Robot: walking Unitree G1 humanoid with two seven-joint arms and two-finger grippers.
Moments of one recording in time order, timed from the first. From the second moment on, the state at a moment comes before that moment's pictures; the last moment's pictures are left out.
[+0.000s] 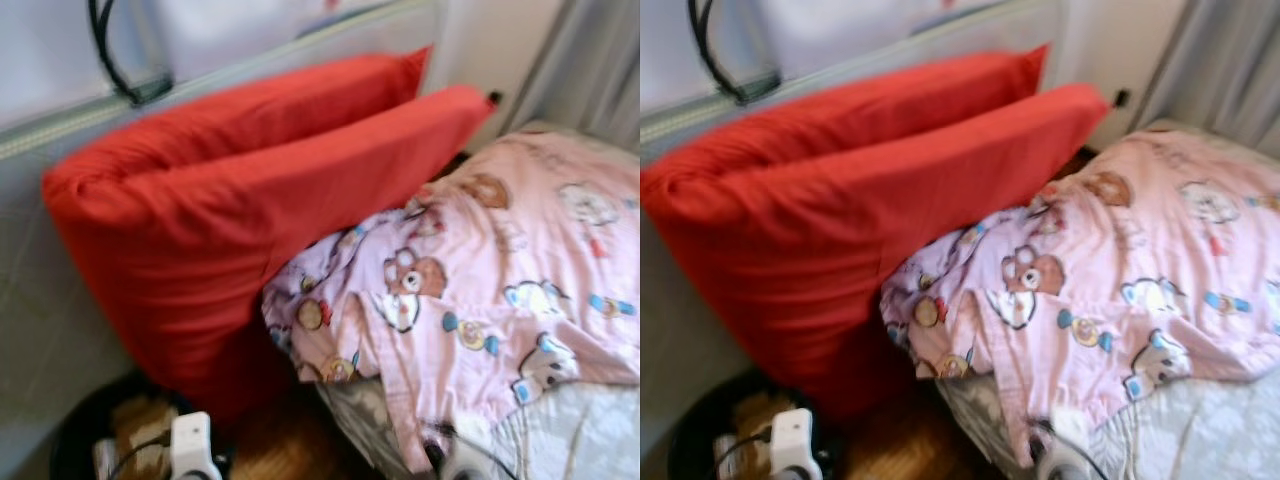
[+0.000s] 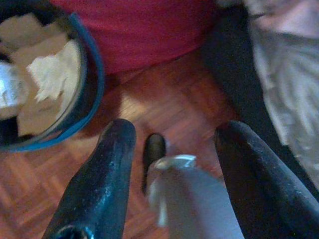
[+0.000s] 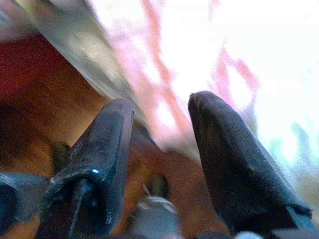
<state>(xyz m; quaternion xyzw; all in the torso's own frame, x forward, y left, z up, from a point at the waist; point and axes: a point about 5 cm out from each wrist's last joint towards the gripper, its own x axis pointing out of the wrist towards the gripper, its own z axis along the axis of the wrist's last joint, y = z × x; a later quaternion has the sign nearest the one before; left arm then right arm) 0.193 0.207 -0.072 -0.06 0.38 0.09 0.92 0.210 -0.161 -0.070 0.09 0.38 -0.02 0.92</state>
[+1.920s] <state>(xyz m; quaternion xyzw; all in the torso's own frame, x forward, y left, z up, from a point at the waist) 0.259 0.215 0.015 -0.04 0.04 0.04 1.00 0.256 -0.161 -0.019 0.05 0.17 -0.03 0.98</state>
